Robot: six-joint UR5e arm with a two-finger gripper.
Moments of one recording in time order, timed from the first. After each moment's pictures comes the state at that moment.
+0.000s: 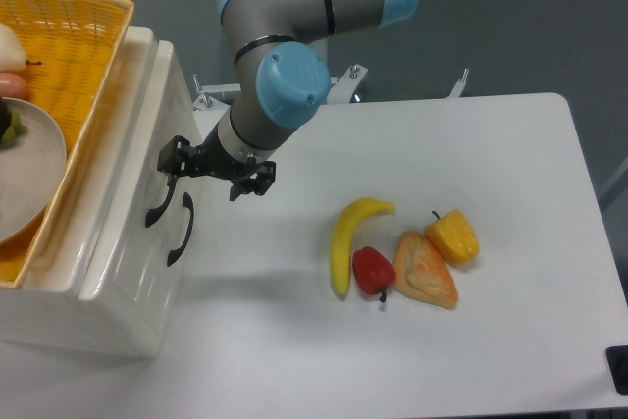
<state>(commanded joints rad) 2.31 -1.81 -1.57 -1.53 1.09 0.36</state>
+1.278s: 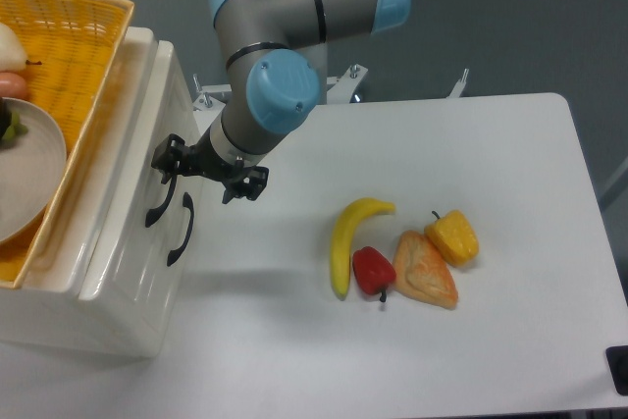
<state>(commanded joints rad) 2.29 -1.81 -1.58 -1.53 1.09 0.47</state>
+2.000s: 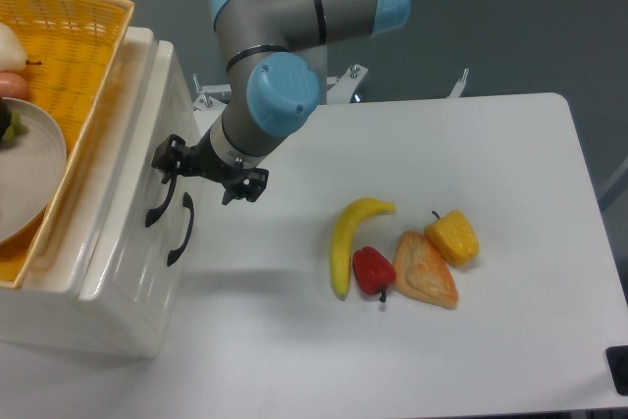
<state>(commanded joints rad) 2.29 -1.82 -1.58 -1.53 1.09 0.46</state>
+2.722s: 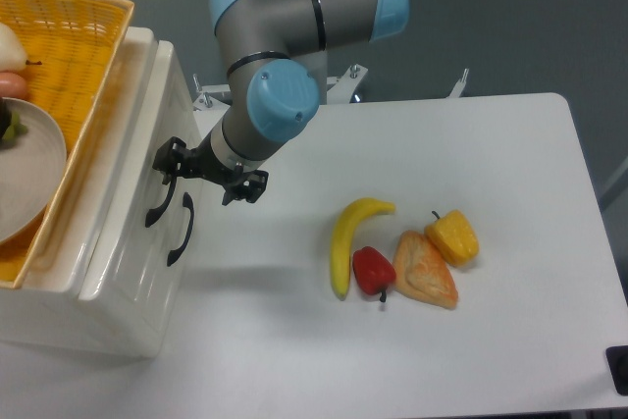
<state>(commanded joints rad) 2.29 -1.82 -1.60 -1.53 1.09 0.47</state>
